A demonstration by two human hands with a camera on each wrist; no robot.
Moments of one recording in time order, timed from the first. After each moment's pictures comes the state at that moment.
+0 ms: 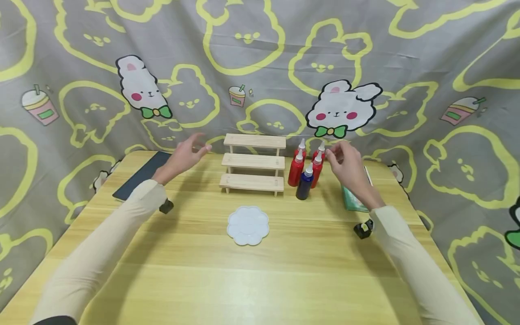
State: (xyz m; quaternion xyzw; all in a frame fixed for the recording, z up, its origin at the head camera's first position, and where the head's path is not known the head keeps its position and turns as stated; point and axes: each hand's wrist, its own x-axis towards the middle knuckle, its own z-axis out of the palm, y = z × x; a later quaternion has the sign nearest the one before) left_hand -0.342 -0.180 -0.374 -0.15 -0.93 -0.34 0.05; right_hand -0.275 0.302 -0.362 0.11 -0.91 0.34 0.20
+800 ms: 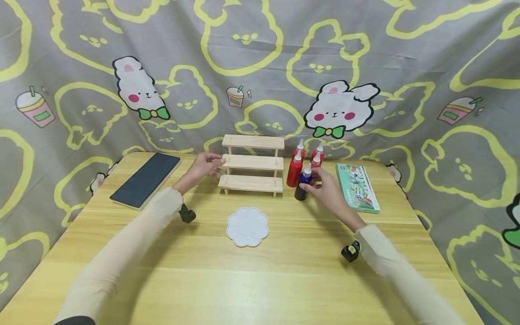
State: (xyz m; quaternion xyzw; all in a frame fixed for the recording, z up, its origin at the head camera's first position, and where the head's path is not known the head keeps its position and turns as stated) left_hand -0.341 -0.131 -0.407 -0.03 -0.80 -0.59 -0.09; right_hand -0.253 0.265 -0.414 0.11 -0.90 0.41 0.08
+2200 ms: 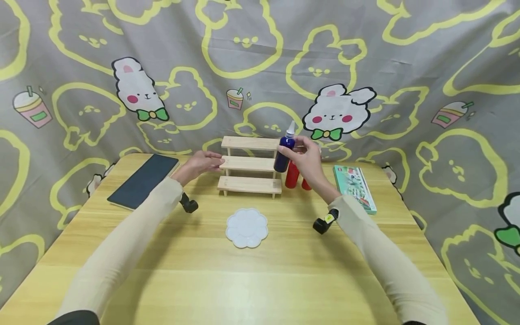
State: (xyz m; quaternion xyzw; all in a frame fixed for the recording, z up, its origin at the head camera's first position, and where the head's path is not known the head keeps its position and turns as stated) left_hand -0.359 -0.137 -0.389 0.02 -0.75 -0.64 -0.18; right_hand -0.280 0.197 -0.338 0.06 -0.80 0.59 0.12
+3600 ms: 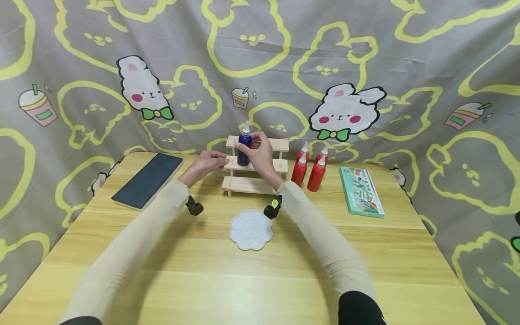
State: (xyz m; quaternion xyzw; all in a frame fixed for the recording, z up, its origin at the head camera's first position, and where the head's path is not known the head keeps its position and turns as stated) left_hand -0.356 -0.127 -0.393 0.01 -0.76 -0.63 -0.13; right_hand -0.347 0.070 -0.377 0.08 -0.76 0.63 0.14
